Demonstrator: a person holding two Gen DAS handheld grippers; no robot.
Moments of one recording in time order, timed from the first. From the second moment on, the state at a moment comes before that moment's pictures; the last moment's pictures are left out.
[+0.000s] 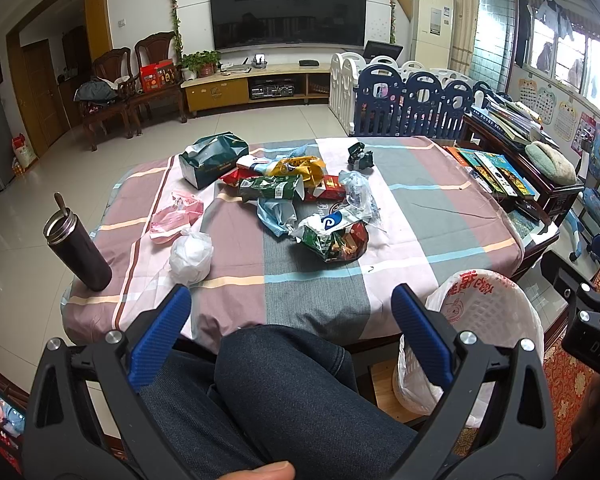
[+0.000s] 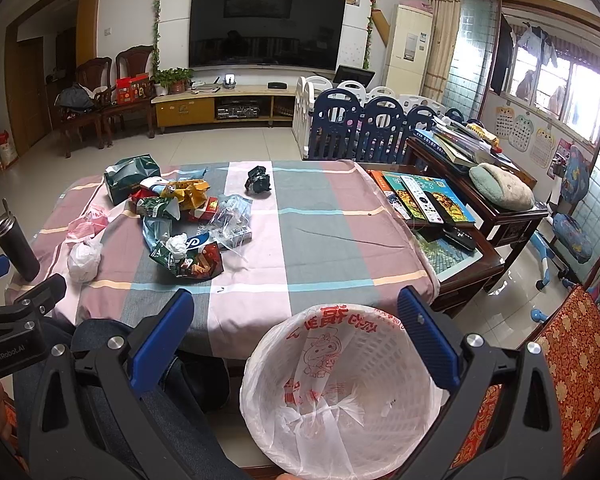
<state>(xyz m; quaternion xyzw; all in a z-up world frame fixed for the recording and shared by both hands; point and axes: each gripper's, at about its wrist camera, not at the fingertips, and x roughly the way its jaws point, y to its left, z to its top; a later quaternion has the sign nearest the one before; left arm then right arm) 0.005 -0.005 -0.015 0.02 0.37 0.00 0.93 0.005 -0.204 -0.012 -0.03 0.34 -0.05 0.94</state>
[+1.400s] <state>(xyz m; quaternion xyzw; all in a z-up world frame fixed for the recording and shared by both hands) 0.014 0.018 -0.026 -0.01 0.37 0.02 0.93 0.022 -0.217 -0.027 -0.03 0.36 -0.07 0.93</state>
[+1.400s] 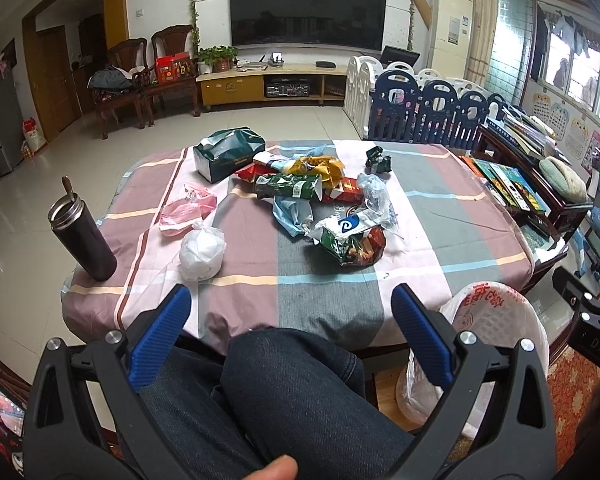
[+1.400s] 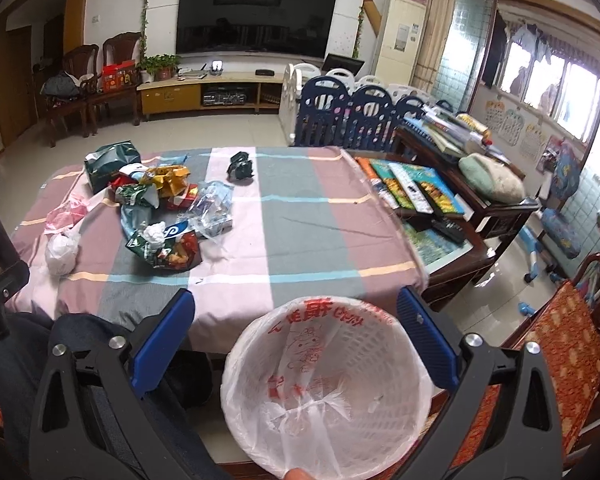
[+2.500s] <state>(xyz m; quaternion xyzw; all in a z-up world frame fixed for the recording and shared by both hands) 0.047 0.127 -0.100 -0.08 0.35 0.19 0.91 0.223 -0.030 -0.184 -0.15 0.45 0.07 0.88</state>
